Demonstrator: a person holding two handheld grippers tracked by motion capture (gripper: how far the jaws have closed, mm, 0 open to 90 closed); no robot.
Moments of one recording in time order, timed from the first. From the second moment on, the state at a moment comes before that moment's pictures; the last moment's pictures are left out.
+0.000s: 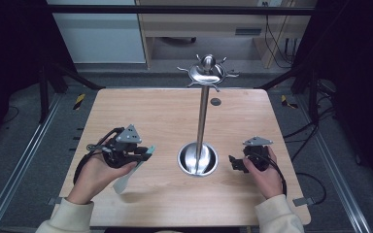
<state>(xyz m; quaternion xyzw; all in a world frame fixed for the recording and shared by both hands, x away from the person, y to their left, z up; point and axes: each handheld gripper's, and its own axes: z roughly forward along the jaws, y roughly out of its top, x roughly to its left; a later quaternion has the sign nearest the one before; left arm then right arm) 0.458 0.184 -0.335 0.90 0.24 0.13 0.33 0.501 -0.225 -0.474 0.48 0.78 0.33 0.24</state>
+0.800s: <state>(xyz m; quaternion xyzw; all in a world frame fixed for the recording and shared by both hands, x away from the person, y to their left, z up) 0.450 0.176 -0.316 0.88 0.24 0.16 0.37 0.502 -0.226 -0.474 0.48 0.78 0.33 0.24</state>
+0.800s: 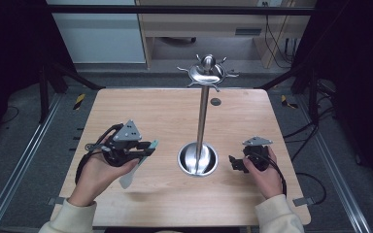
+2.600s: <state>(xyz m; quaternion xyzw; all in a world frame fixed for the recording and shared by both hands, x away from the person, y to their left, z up) 0.429 0.154 -0.279 0.81 0.24 0.22 0.49 0.502 -0.225 -0.474 0.48 0.78 0.33 0.24</state>
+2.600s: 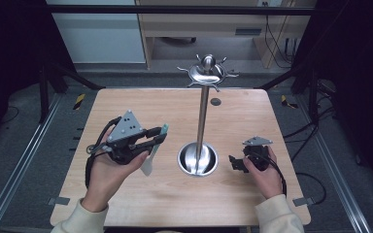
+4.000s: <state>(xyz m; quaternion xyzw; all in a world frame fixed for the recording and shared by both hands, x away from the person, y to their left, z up) 0.425 0.132 -0.242 0.77 0.23 0.24 0.55 0.502 -0.226 -0.473 0.48 0.78 0.33 0.24</state>
